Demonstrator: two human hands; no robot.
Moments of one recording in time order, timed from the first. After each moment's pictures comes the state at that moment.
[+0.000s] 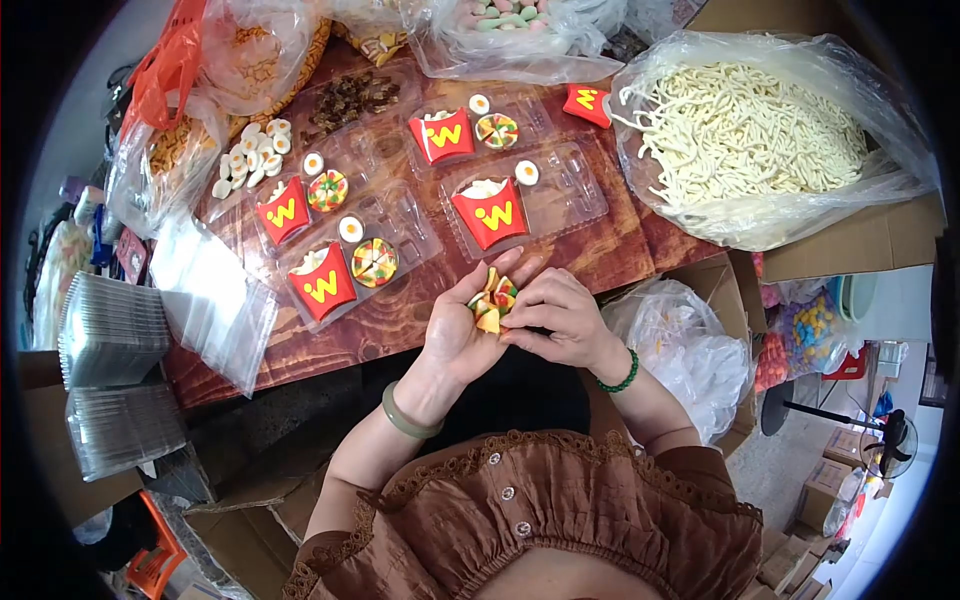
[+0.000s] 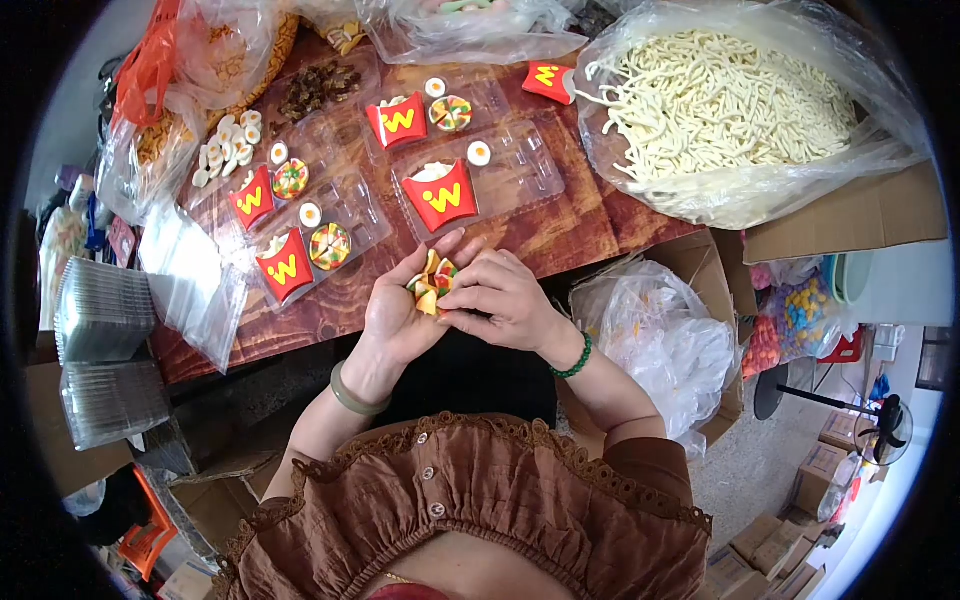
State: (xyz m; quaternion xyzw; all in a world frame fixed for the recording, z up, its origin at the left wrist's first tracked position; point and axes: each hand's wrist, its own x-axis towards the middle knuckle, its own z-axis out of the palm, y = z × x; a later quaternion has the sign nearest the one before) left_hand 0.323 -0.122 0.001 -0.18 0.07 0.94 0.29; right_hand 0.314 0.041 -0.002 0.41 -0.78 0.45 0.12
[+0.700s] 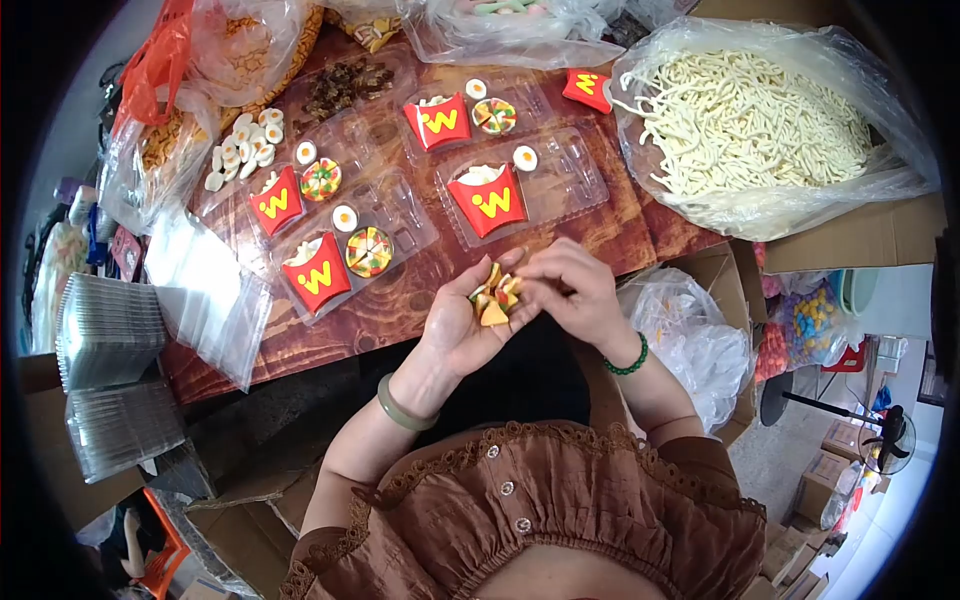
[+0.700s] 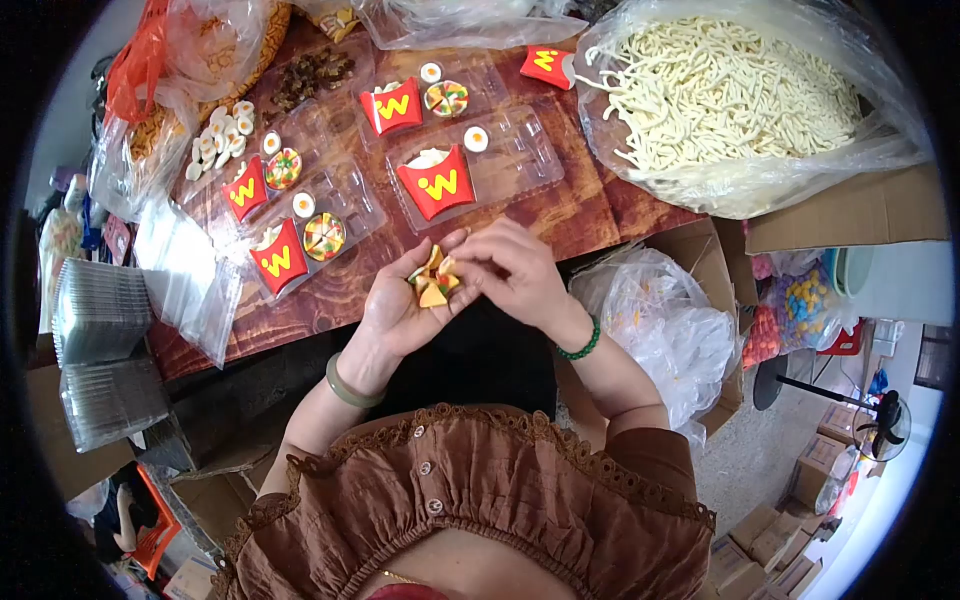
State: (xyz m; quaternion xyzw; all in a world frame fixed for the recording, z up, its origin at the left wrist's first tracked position) left_hand 0.324 -0.125 -0.008 -0.24 0.06 0.91 0.33; right_hand 0.305 0.050 0.003 0.29 -0.81 0.51 0.06
